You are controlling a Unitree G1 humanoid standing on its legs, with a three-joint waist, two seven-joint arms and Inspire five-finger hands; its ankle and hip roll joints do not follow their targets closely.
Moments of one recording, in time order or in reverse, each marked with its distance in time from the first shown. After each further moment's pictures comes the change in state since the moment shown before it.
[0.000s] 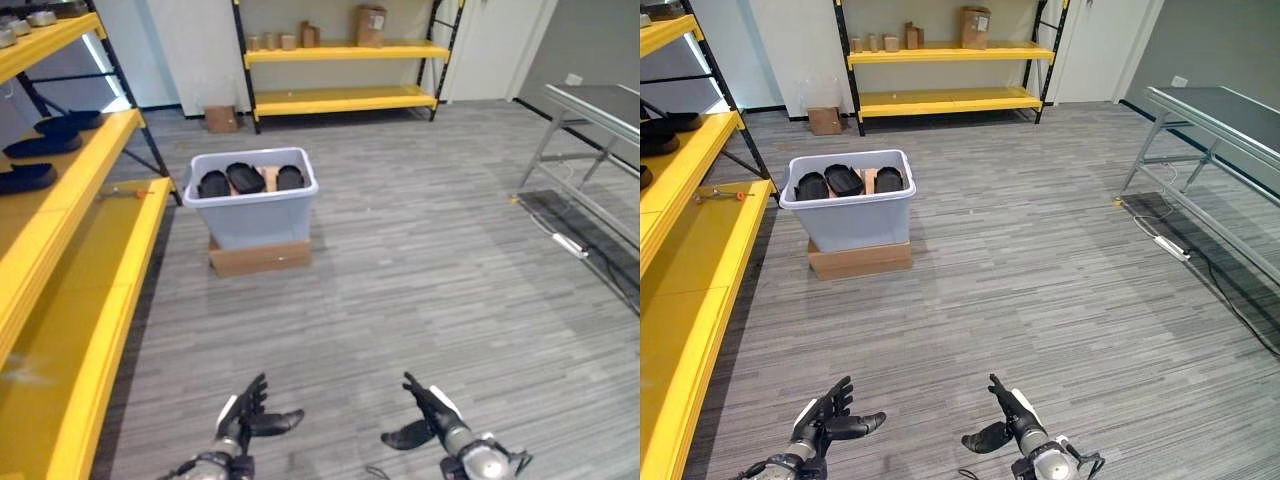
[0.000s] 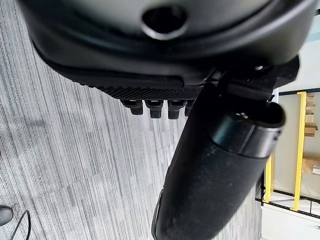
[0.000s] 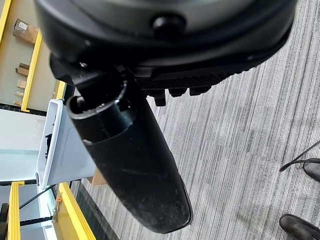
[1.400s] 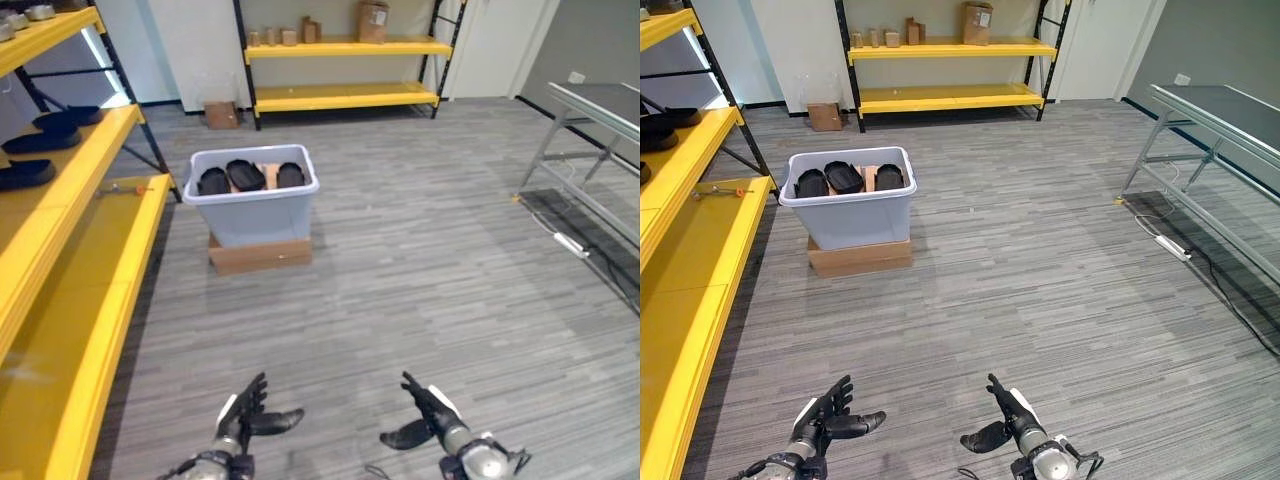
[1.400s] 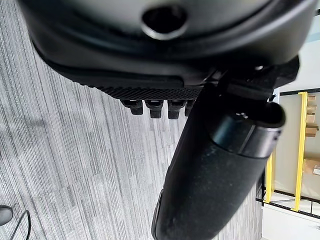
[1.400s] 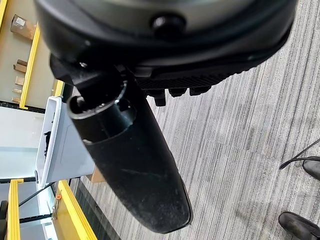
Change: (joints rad) left arm -0.003 0.000 0.000 0.000 0.002 0.000 0.001; right arm -0.002 0.002 0.000 0.000 -0.001 0.000 0.011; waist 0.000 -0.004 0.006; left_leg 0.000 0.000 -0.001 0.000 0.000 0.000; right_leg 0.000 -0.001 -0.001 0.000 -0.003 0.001
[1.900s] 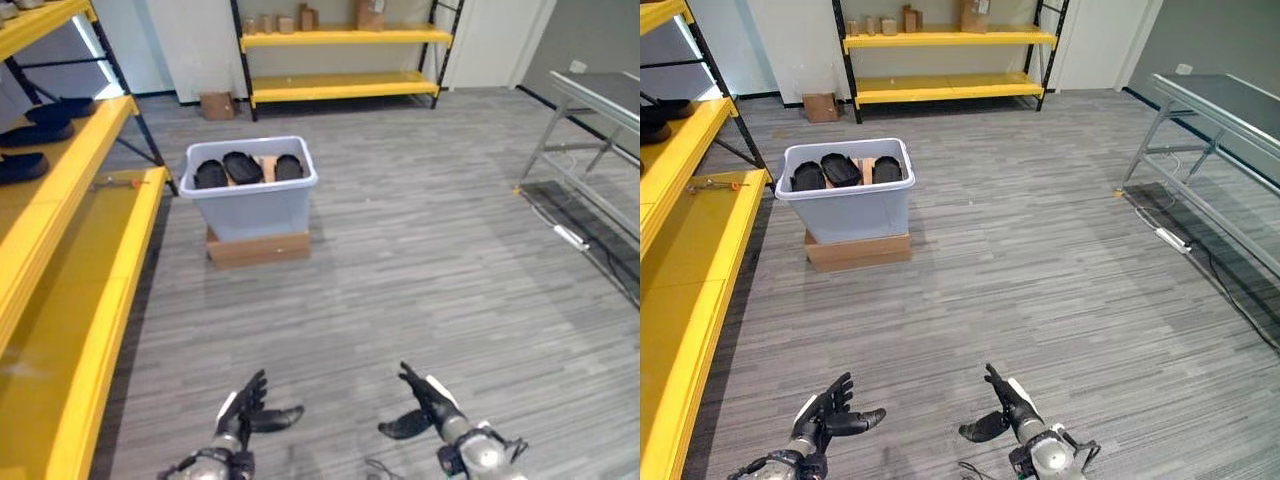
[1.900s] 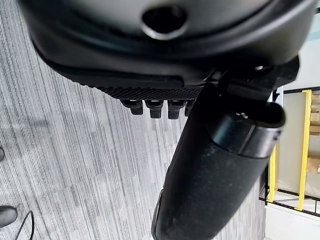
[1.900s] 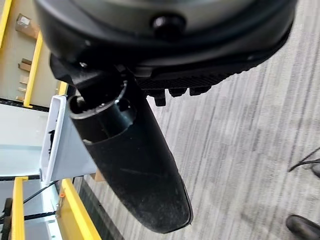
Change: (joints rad) left arm -0.024 0.002 0.002 0.000 -0.001 0.001 0.001; right arm -0.062 0.001 0.007 0.000 -0.001 0.000 0.002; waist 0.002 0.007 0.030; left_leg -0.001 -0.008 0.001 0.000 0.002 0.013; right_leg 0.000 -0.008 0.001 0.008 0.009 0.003
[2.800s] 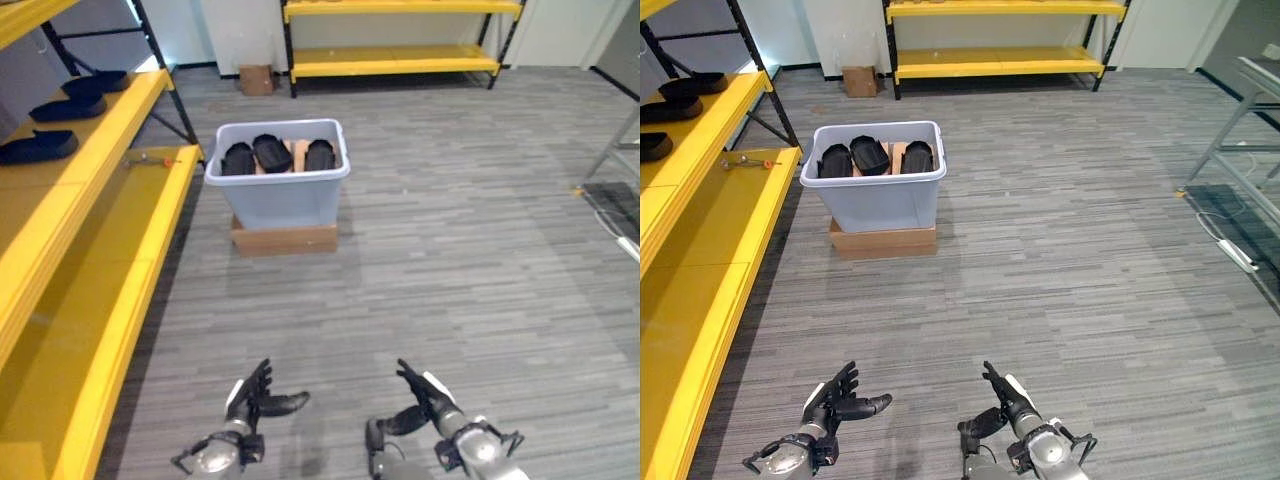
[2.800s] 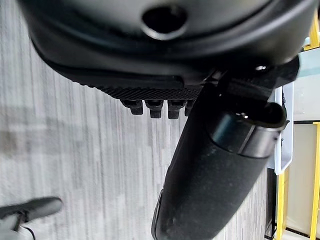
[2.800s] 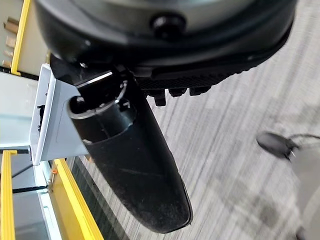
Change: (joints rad) left arm -0.091 -0.049 -0.003 0.057 0.002 0.004 0.038; right arm -0.052 -0.021 0.013 0.023 0.002 0.009 -0.001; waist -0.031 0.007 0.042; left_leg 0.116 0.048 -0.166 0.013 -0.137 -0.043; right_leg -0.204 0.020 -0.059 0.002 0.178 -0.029
